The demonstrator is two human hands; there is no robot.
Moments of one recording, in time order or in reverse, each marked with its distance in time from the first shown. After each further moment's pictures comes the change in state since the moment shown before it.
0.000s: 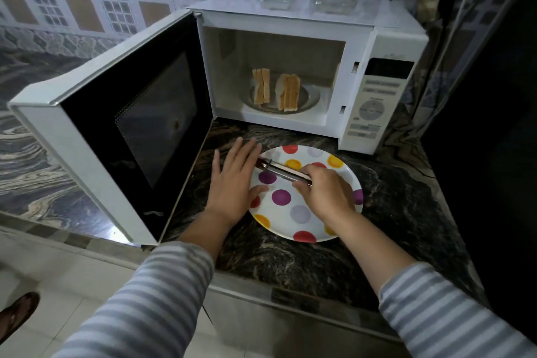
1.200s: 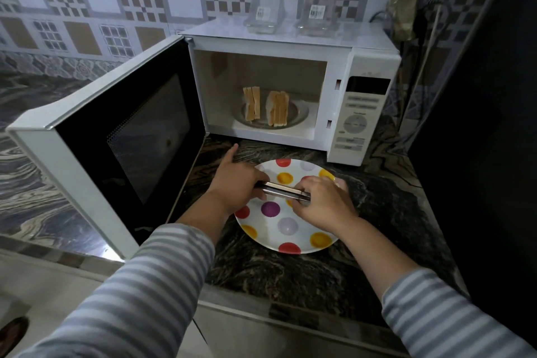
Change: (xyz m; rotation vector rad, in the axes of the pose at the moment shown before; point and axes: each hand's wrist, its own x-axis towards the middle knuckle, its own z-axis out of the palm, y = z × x) left_hand 0.045 0.019 -0.032 0.205 -0.213 0.254; right_hand 0.000 0.021 -0.020 -0.107 -0.069 -0.121
